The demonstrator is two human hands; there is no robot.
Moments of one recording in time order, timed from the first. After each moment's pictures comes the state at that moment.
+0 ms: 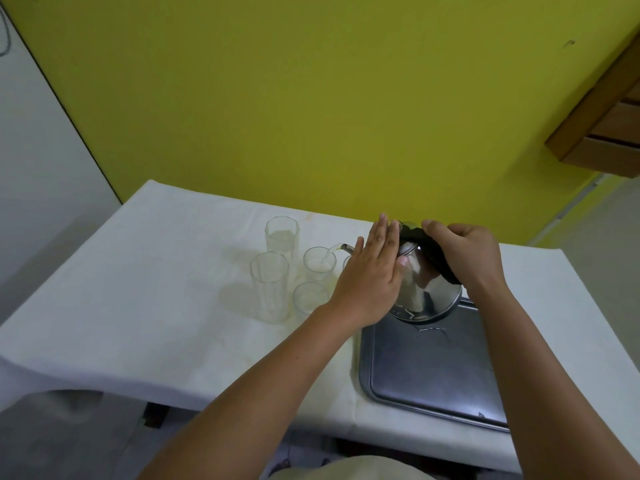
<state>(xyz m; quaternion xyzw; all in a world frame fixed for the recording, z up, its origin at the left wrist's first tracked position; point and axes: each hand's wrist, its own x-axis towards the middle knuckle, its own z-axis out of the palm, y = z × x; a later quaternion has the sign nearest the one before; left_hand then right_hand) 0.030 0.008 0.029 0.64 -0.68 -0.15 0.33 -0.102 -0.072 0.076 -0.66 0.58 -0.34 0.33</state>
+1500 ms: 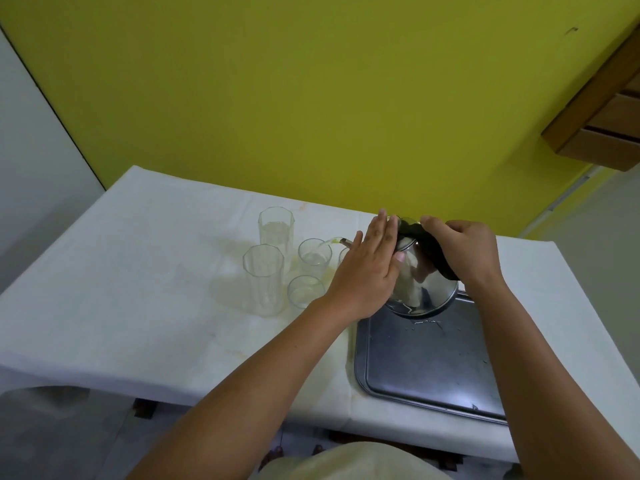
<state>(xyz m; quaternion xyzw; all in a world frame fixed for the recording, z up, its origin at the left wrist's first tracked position) 0.038 -0.006 0.012 0.62 -0.69 -0.15 0.34 -0.096 -0.079 0.072 -0.67 0.61 -0.31 0.29</state>
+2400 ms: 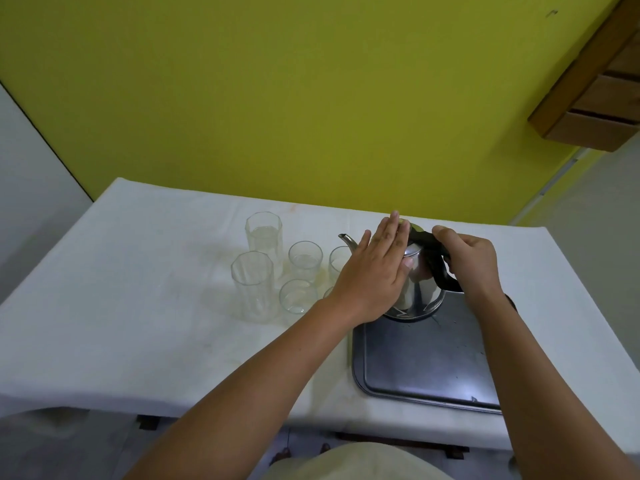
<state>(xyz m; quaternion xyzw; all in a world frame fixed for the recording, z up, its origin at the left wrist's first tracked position) 0.021 -0.014 0.013 0.59 -0.74 -0.10 0.29 -0.125 -0.076 0.049 -0.58 0.59 -0.38 0.40</state>
